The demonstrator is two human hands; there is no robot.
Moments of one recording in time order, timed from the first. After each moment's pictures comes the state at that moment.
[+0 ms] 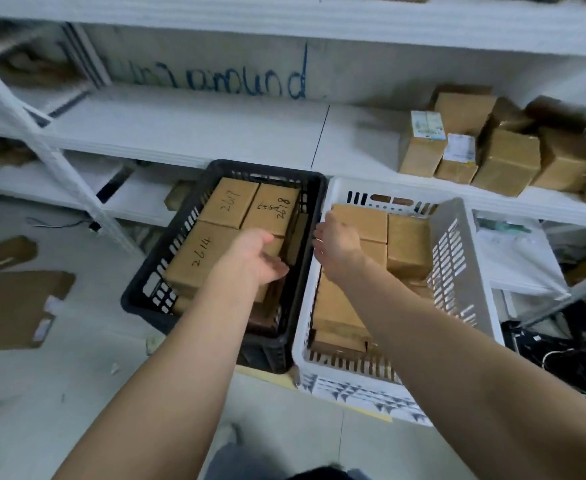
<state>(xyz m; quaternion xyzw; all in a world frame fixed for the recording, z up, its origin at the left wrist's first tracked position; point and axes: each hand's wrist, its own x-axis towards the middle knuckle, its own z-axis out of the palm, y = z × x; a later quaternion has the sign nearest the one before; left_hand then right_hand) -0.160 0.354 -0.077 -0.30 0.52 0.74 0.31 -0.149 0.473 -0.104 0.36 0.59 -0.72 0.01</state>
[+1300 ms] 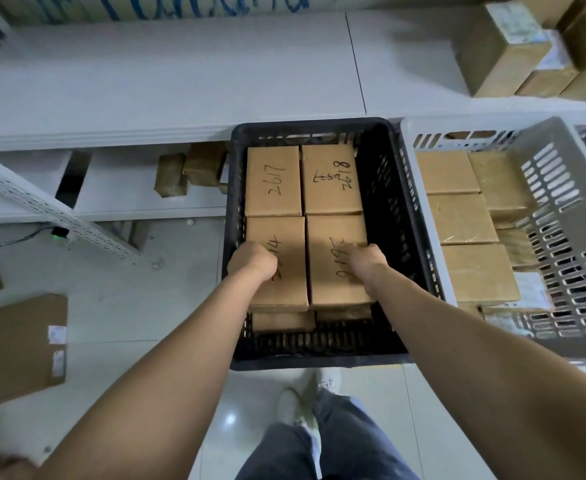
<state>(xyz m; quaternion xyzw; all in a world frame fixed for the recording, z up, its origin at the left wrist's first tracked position) -0.353 0.193 -0.209 0.01 0.94 0.14 0.31 -0.263 0.346 -0.234 0.58 0.58 -0.57 0.09</state>
